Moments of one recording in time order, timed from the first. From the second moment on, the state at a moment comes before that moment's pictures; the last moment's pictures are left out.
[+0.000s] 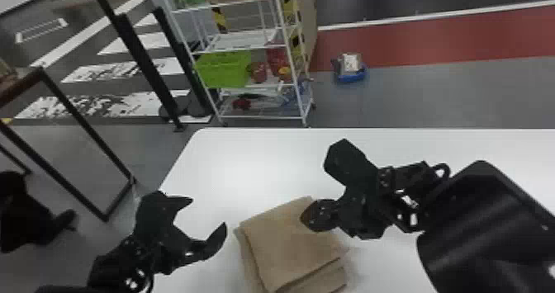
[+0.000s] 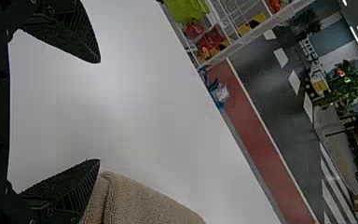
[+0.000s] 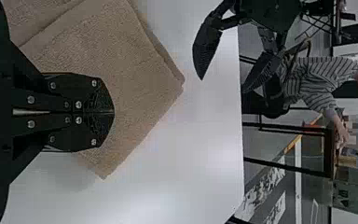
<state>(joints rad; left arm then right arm) 0.54 0.13 0.42 -2.23 -0.38 0.47 -0.67 -0.25 0.00 0.62 -1.65 0.43 0.63 1.07</state>
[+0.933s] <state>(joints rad) 0.54 0.12 0.52 -2.22 -0.18 0.44 -0.56 -0.36 0.00 0.72 -1.44 0.47 0.61 1.06</state>
